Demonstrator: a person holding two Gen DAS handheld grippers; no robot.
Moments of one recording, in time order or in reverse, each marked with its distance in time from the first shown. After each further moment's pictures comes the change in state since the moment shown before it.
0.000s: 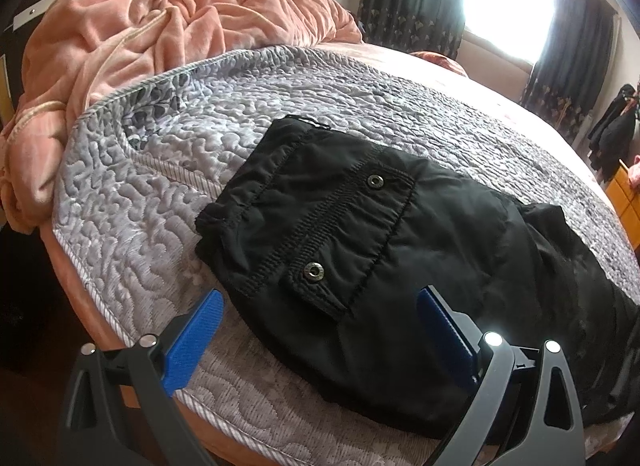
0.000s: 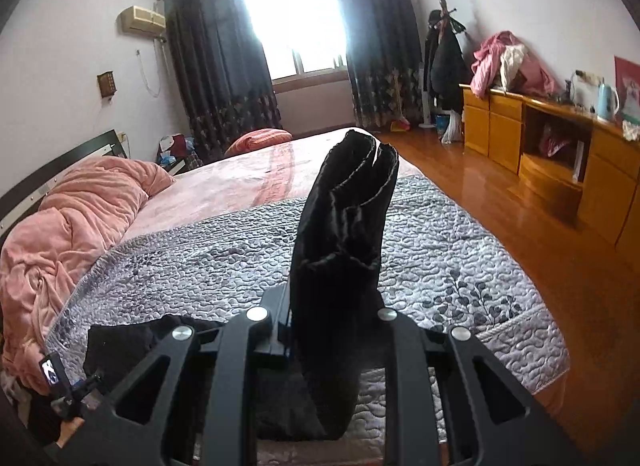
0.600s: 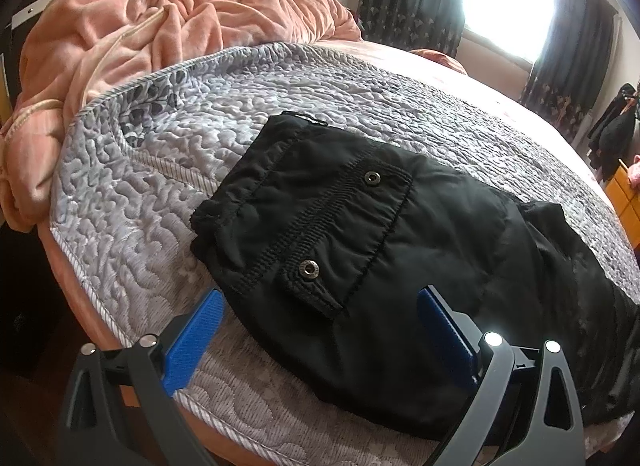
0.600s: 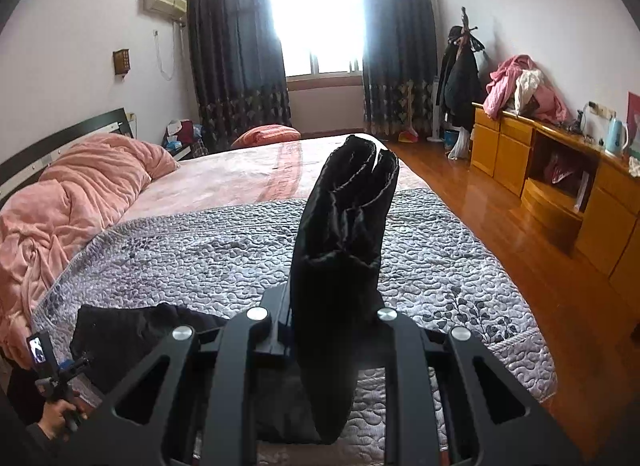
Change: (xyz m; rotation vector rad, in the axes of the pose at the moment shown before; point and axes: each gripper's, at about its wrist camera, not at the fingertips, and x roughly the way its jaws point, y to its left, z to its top) left arm 0.002 -0.001 0.000 -0.009 0.011 -0.008; right arm 0.003 0.031 0.005 -0.108 0.000 -0.012
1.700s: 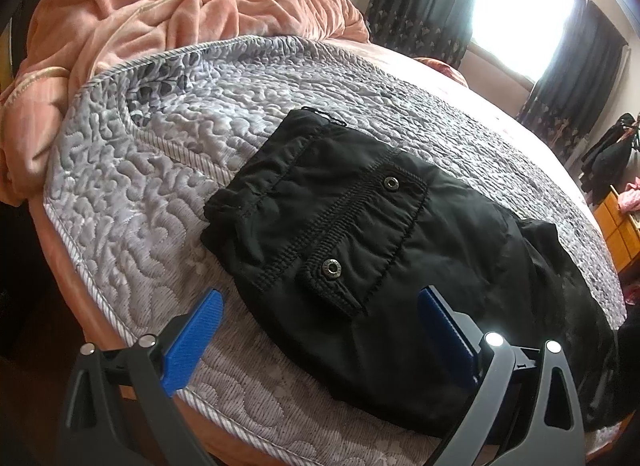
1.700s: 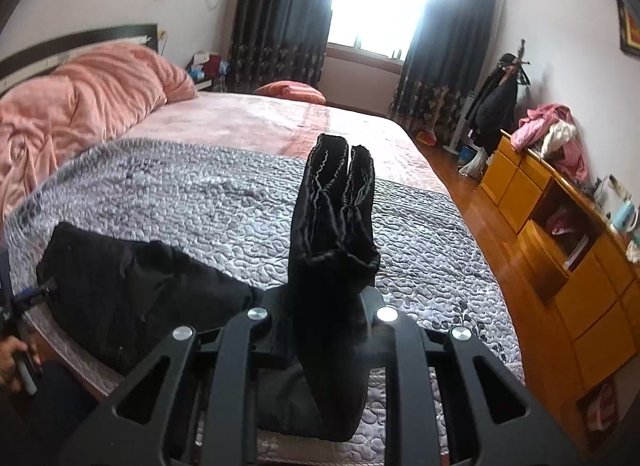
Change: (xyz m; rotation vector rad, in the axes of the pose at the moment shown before) left arm 0.000 0.022 -0.001 -0.082 0.012 -0.057; right arm 0.051 0.103 -0.022 -0.308 0.126 -0.054
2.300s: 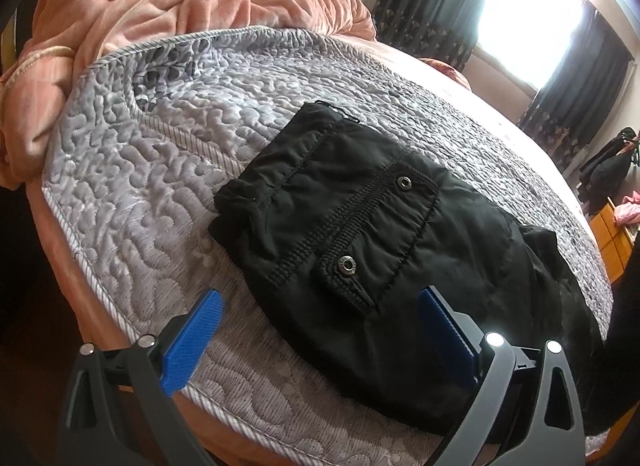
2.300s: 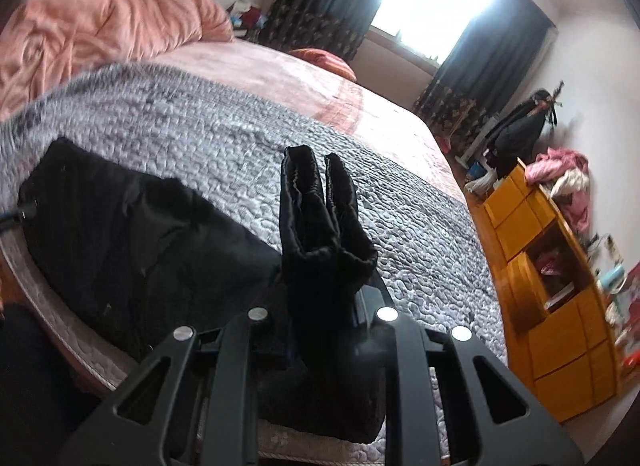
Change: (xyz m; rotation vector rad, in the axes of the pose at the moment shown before) left arm 0.002 0.012 -0.001 -0.047 0.019 -0.024; right arm 0.044 0.096 -0.023 -0.239 0.100 -0.065
